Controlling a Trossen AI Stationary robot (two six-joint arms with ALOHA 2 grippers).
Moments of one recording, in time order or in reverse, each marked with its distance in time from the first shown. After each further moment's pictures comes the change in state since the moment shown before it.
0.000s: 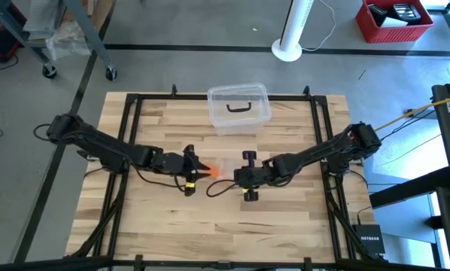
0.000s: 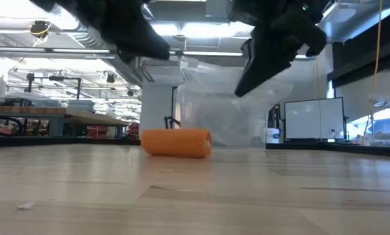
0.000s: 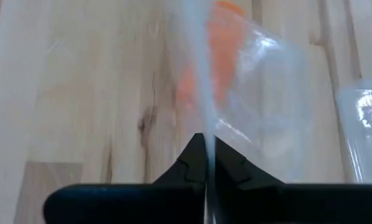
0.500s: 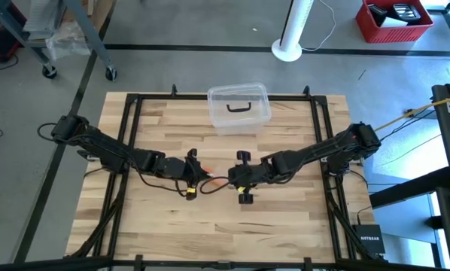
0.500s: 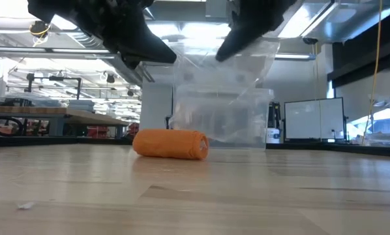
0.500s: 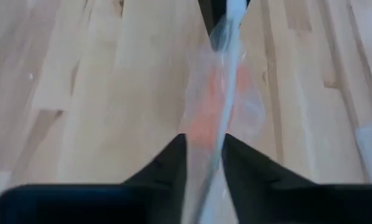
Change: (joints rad) left arm -0.037 0.068 -0.039 0.152 -0.009 0.053; right arm 0.000 0.005 0.145 -0.023 -0.097 0.044
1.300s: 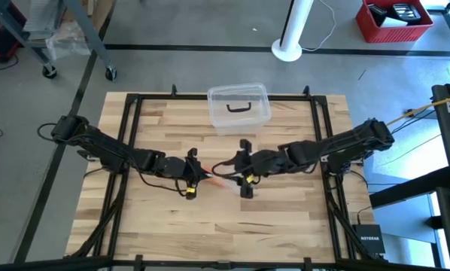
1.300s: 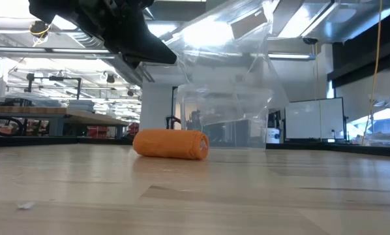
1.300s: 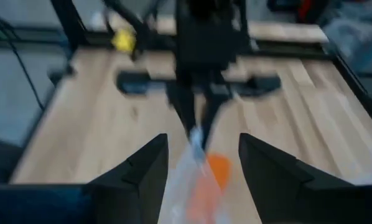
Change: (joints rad) left arm 0.008 -0.001 0.000 -0.003 0.006 0.036; right arm 0.000 -0.149 0.037 0.164 0.020 -0.020
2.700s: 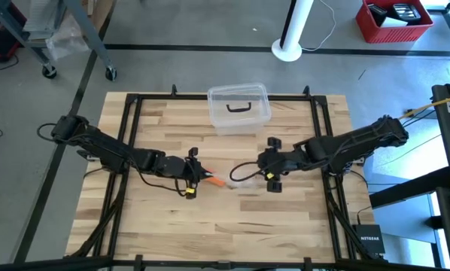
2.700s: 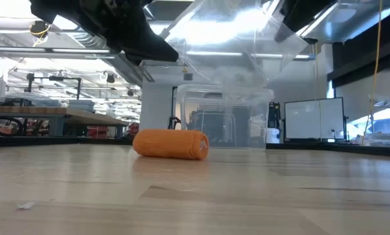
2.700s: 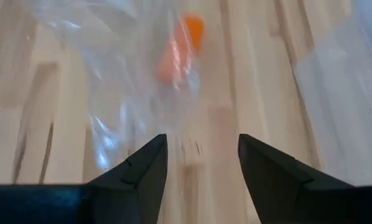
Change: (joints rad) left arm 0.005 0.000 0.000 0.020 0.000 0.065; right arm 0.006 -0.207 -0.151 -0.470 0.018 0.116
